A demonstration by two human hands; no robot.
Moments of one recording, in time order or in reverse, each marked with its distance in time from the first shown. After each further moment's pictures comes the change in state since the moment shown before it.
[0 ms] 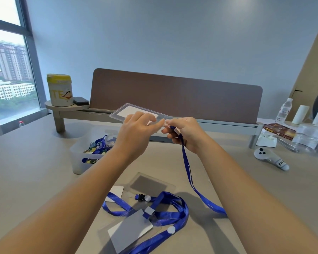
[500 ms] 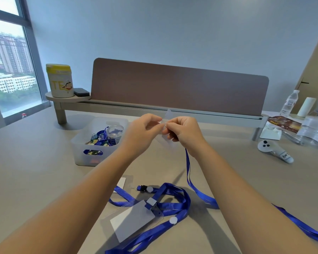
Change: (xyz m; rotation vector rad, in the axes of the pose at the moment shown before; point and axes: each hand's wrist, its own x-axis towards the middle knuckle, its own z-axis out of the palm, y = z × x) left_hand -0.010 0.019 -0.002 -0.830 -0.205 -0.604; right_hand -0.002 0.030 0.010 -0.082 0.026 -0.184
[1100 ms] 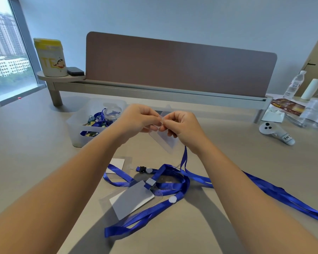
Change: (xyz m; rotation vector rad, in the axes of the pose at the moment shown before) left_hand -0.002 -0.009 -0.005 -0.158 -0.280 -0.245; right_hand -0.021 0.026 0.004 -0.080 -0.132 -0.038
